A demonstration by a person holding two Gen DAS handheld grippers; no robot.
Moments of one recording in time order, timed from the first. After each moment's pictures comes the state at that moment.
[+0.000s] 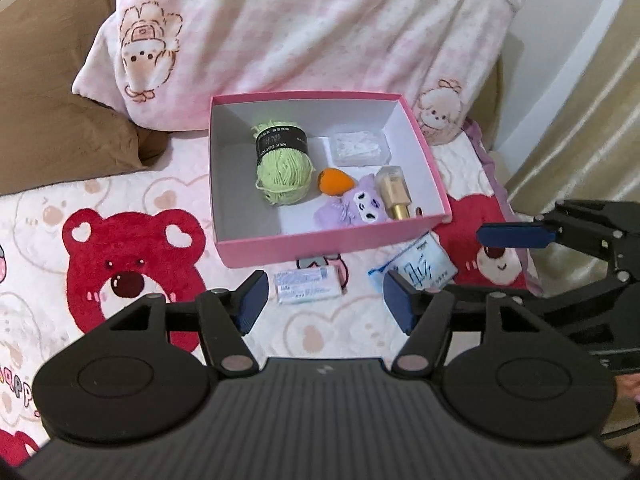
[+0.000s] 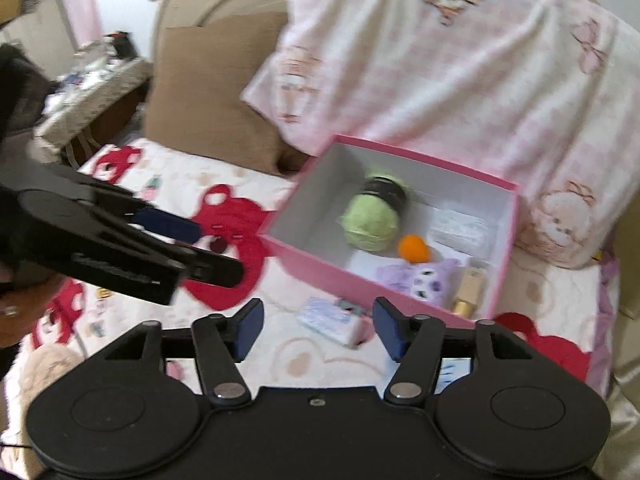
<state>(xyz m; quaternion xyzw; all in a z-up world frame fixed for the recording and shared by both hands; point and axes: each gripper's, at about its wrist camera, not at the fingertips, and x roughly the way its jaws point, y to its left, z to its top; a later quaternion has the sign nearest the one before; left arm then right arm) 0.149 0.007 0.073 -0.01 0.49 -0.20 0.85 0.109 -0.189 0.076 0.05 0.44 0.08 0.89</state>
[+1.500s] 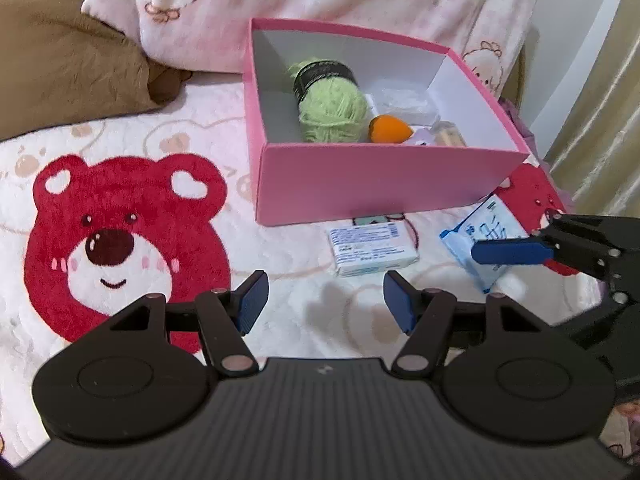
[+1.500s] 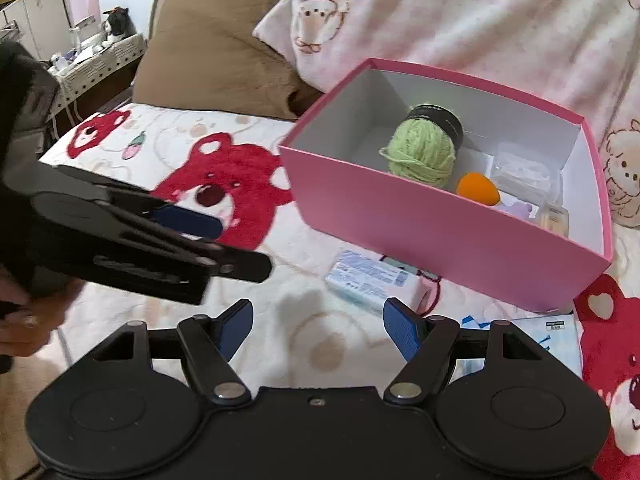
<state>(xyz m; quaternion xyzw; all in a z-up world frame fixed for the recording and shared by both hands) 0.146 0.056 -0.077 -0.03 0.45 -0.22 0.87 0.123 -0.129 -0.072 0.03 0.42 0.05 0.90</state>
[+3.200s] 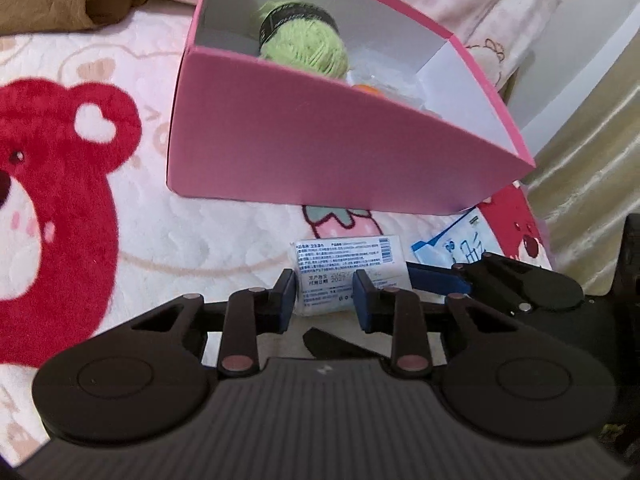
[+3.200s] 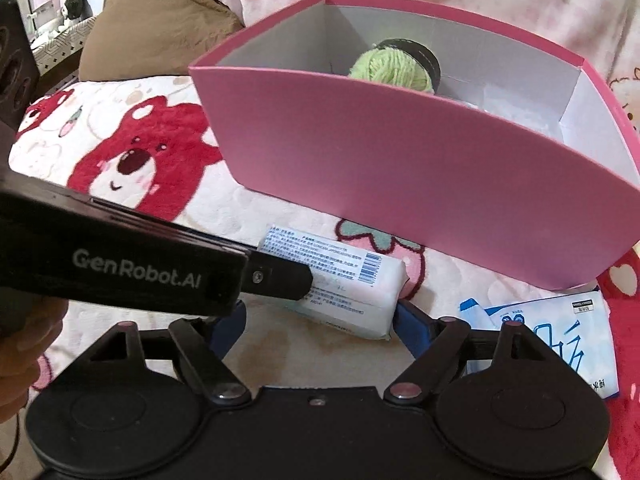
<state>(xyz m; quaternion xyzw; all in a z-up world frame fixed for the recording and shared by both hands) 0.181 0.018 -0.140 -0.13 0.47 -0.27 0.83 0.153 -0.140 -0.141 0.02 0.44 0.00 0.90</state>
